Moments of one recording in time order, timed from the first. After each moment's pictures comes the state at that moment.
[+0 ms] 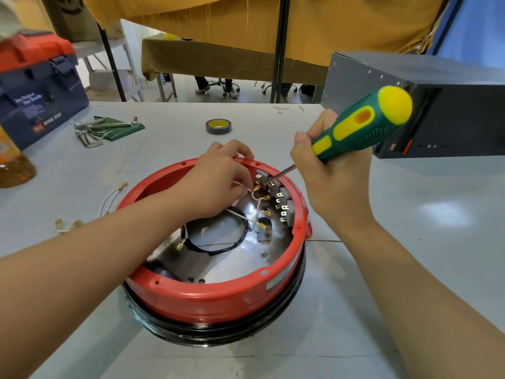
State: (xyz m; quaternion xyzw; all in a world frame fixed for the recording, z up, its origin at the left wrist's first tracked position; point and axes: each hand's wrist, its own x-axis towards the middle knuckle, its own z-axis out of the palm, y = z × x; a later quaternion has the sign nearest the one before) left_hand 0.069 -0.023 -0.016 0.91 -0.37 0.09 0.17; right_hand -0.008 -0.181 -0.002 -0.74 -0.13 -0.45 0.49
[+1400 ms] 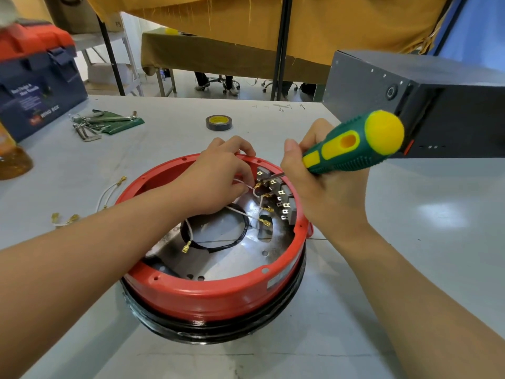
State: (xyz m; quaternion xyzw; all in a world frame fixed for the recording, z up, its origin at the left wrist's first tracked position) left_hand 0.070 -0.023 -0.016 0.91 -0.37 0.09 0.17; right_hand -0.011 -0.175 -0.011 -0.76 -0.18 -0.46 0.43
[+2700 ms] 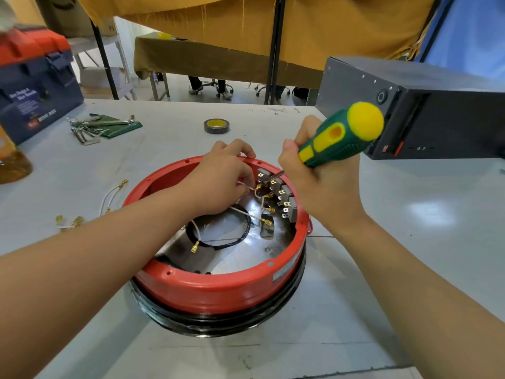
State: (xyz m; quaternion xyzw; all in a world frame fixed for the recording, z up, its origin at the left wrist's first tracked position) left_hand 0.068 -0.023 -0.016 0.91 -0.38 0.08 0.16; right_hand -0.010 -0.174 -0.004 -0.77 -0.18 -0.44 0.42
